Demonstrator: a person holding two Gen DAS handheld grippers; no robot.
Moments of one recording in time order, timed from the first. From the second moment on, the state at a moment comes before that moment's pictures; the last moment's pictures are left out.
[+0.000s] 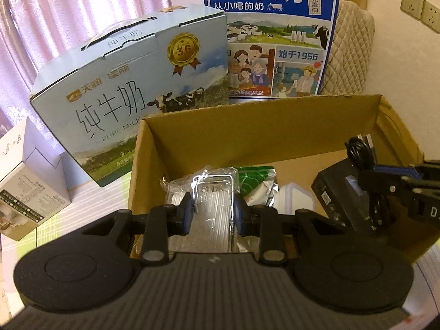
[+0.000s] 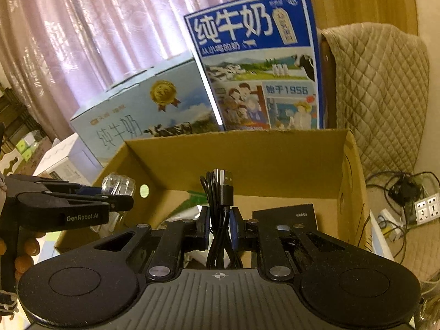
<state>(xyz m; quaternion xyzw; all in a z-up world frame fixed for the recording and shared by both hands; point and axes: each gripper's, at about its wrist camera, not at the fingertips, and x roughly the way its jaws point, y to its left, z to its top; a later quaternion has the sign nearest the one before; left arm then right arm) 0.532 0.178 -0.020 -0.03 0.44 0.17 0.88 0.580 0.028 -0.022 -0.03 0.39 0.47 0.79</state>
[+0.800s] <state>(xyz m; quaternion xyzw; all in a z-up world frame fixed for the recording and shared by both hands) 0.538 0.186 -0.013 -0.03 0.42 0.18 0.89 0.594 0.033 -0.028 0.00 0.41 0.46 0.79</state>
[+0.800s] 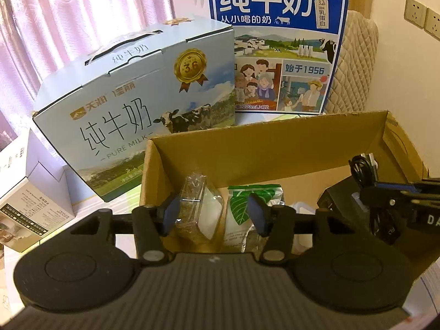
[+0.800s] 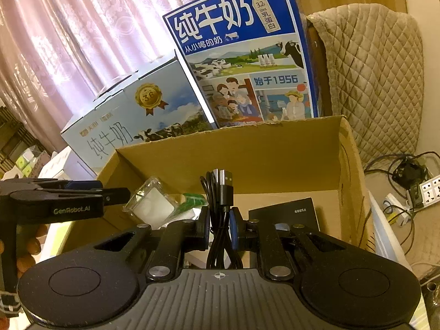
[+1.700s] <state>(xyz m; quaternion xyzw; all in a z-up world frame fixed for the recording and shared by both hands) 0.509 0.172 0.011 -0.05 0.40 0.17 0.90 0.586 0.005 -0.009 0.02 0.39 0.42 0.82</state>
